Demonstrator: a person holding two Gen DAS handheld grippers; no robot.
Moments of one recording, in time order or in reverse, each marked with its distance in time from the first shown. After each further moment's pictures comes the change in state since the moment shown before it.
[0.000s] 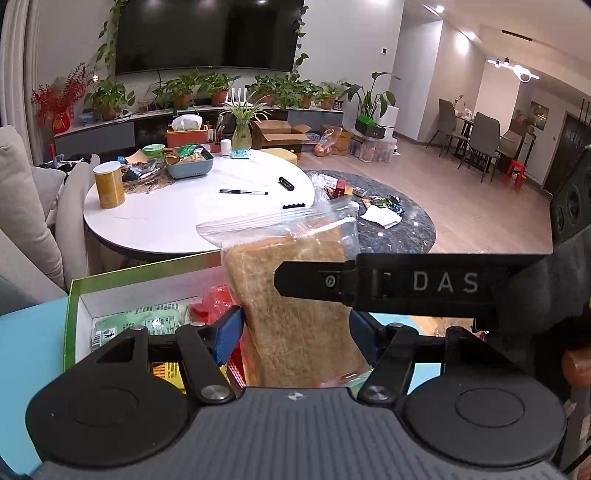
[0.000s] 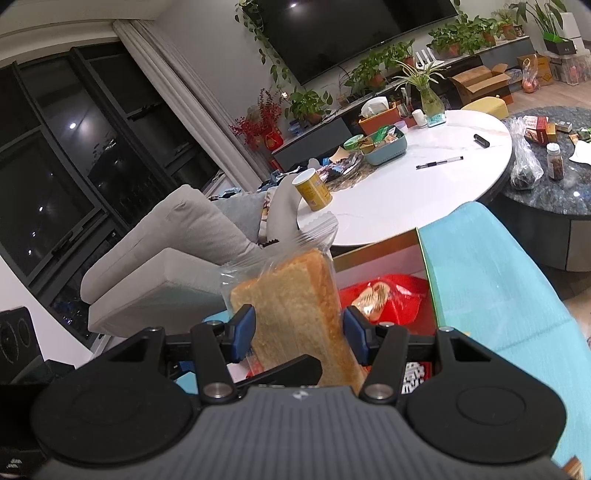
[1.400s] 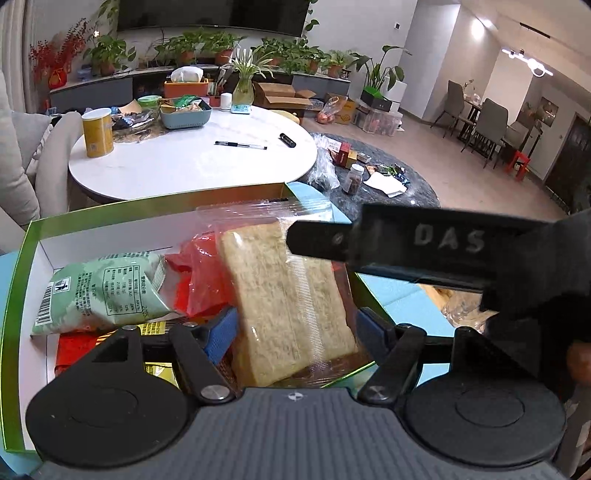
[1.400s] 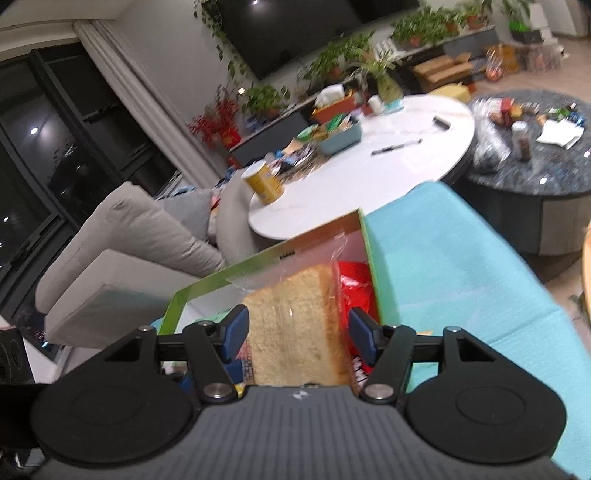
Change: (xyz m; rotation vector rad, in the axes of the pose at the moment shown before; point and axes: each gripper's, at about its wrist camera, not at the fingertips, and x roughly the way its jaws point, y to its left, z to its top) left arm 0.046 0.004 -0.025 -0.069 0.106 -0.024; right arm 0.024 -0.031 -0.011 0.045 -0.007 -0.134
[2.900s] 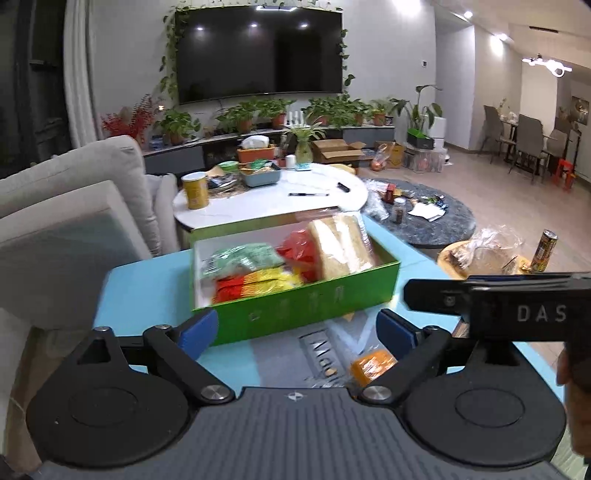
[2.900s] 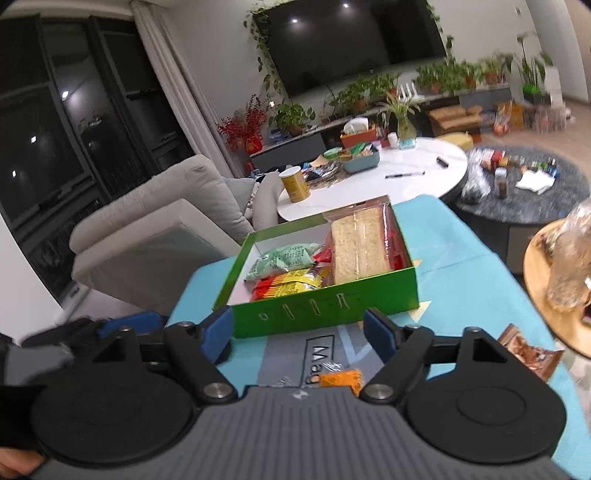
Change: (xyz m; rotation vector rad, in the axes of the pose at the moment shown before) left arm -0.207 -0.031 -0.108 0.094 -0.188 0.273; right arm -0.141 0.083 -0.103 -0.217 -0.066 -0.058
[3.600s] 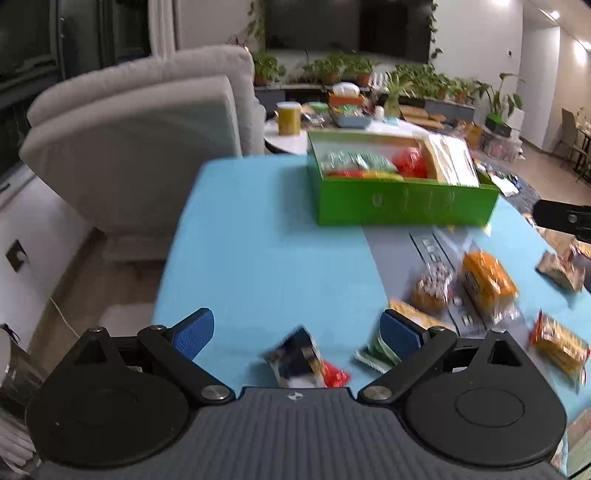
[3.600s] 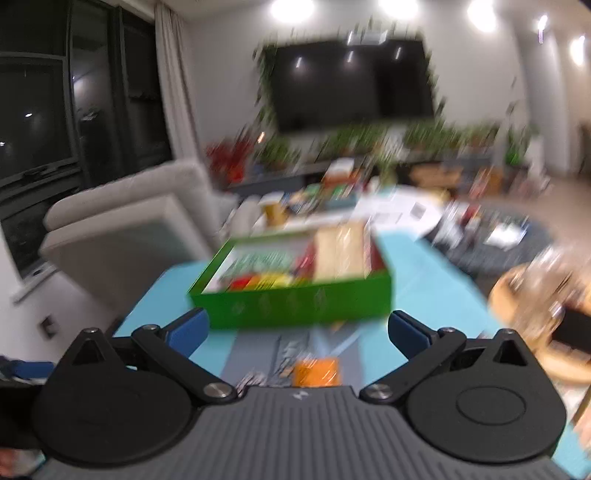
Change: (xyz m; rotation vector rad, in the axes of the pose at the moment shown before) left arm -0.016 0.072 -0.105 -0.186 0.148 0.178; right arm 0.006 0.011 -0.049 -0.103 -0.076 -0.089
